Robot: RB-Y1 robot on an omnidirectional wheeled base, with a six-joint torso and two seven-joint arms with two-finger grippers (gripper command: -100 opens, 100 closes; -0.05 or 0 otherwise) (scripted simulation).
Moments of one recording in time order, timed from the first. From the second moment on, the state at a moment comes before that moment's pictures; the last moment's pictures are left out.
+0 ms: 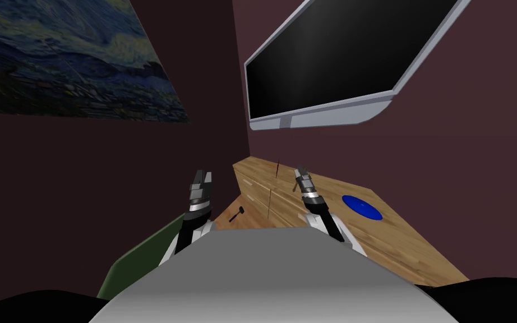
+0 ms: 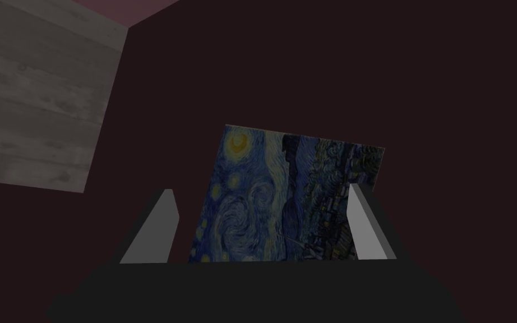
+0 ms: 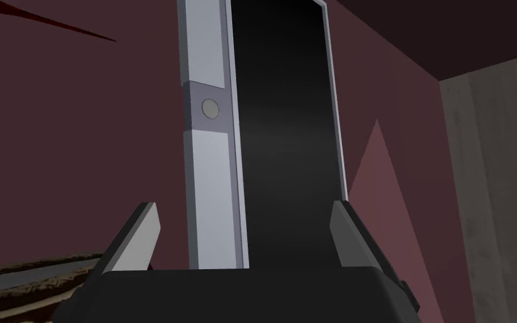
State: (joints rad) left arm 0.54 0.03 0.06 -2.24 -0.02 -0.64 -0.13; right arm 0.45 -0.20 -0.02 -2.18 0.11 -0.44 0.03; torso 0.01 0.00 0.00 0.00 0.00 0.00
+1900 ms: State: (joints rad) left arm 0.54 0.03 0.06 -2.24 -0.02 -0.64 -0.13; right arm 0.34 -0.38 -0.16 -1.85 0.51 -0.26 0.41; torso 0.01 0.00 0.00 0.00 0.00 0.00
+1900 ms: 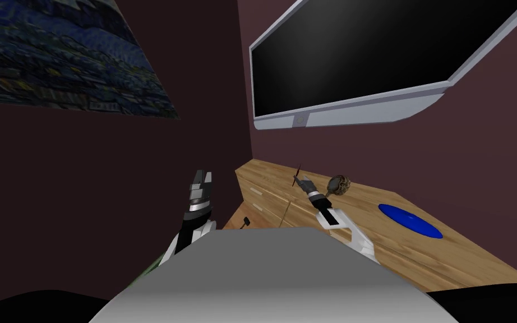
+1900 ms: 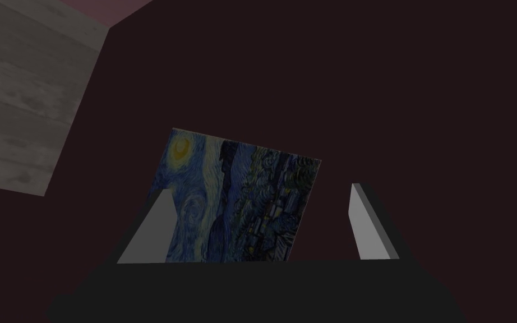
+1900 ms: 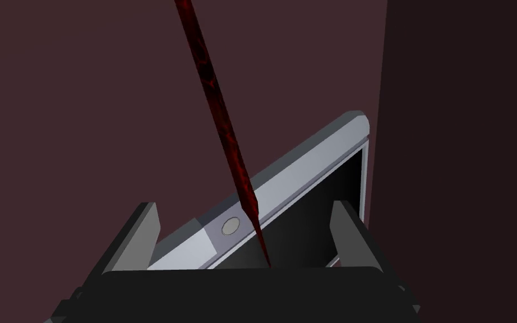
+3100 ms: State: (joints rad) left arm 0.54 0.03 0.06 -2.24 -0.02 -0.64 -0.13; right arm 0.14 -0.41 -0.15 -1.60 0.55 -0.29 0.52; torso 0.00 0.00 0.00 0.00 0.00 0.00
